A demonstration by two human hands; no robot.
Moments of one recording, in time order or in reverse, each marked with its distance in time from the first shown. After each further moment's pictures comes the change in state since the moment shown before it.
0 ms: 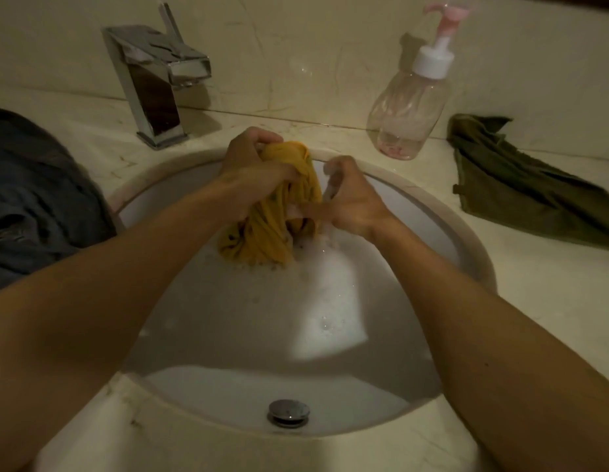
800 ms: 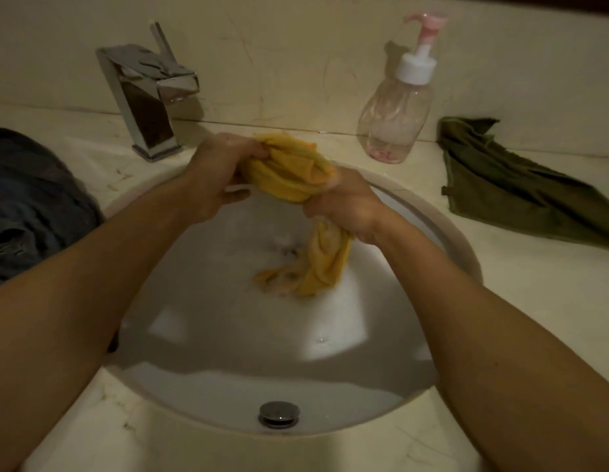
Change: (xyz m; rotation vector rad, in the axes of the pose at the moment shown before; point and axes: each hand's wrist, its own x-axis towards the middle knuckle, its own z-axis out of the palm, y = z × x) left_hand -0.002 0.018 -0.027 -0.179 -0.153 -0.206; right_hand -0.012 -0.016 -0.011 0.219 -0.024 0.003
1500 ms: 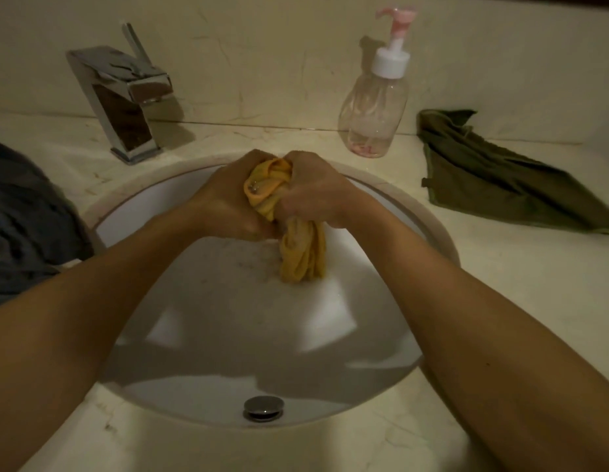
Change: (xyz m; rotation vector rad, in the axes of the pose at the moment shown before) left_hand -0.017 -0.019 0.016 0.846 -0.268 0.677; right_hand -0.010 -0.042 0.005 -0.315 -0.128 -0.065
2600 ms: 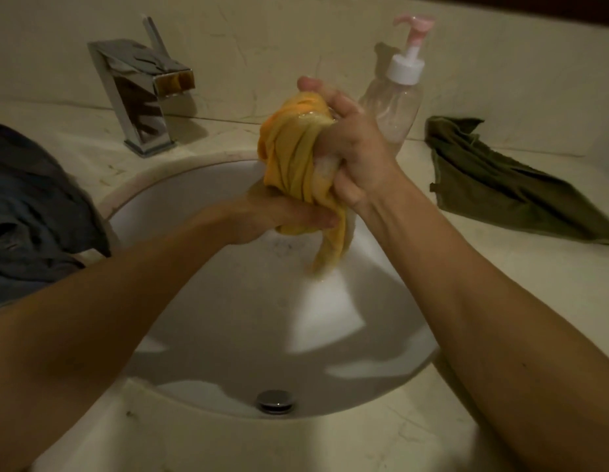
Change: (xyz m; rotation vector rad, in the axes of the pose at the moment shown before) left_hand -0.007 0.027 0.018 -0.842 -0.141 -0.115; right_hand -0.001 -0.024 -0.019 1.225 0.096 -0.188
